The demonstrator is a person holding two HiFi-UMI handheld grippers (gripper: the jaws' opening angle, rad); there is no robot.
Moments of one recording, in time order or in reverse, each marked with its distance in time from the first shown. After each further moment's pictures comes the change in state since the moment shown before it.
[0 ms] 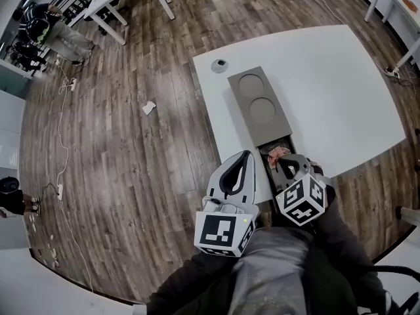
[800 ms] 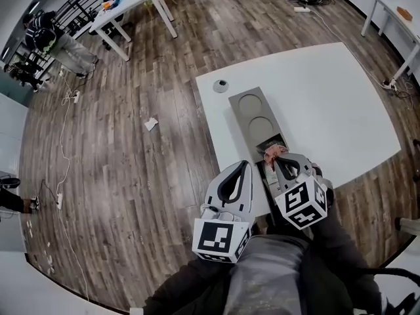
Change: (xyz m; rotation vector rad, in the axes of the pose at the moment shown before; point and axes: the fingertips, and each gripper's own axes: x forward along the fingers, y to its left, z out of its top) left arm -0.006 -0.009 0.027 0.056 -0.034 -0.032; right arm -0.039 -0.040 0.054 0.032 -0.154 -0.099
